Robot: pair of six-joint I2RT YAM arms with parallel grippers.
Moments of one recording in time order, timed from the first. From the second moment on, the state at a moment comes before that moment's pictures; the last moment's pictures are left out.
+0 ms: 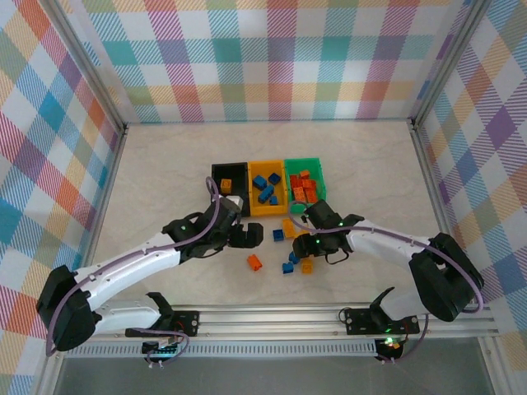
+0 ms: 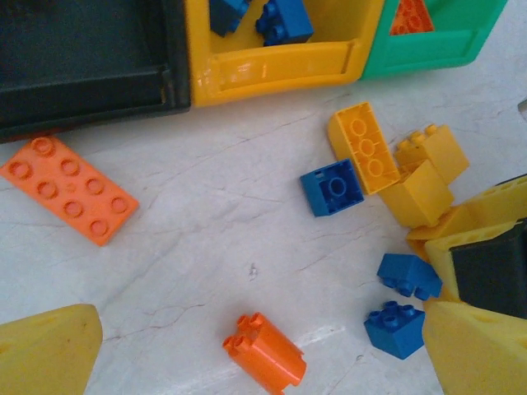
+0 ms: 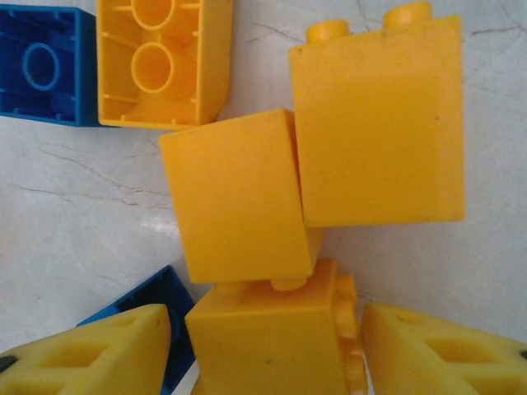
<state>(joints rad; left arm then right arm) -0.82 1.15 0.81 -0.54 -0.10 -0.67 0.70 1.40 0.69 -0.49 -0.12 0.44</state>
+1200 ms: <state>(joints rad) -0.73 0.86 0.64 -0.77 -0.25 -0.78 0.77 1.89 1.56 -0.54 -0.24 0.41</state>
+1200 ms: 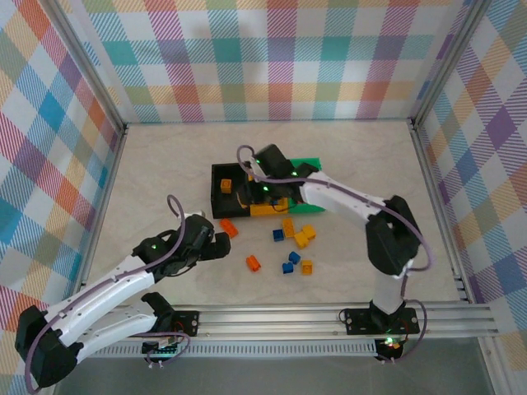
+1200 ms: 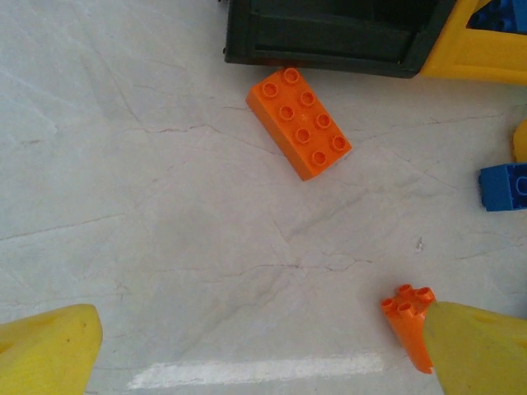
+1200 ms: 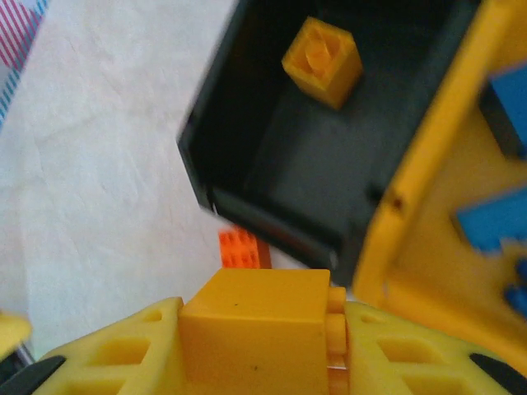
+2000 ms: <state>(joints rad) -0.73 0.94 0.66 -0.74 -0.11 -0.72 0.76 1.88 1.58 -0.55 -0.10 0.37</state>
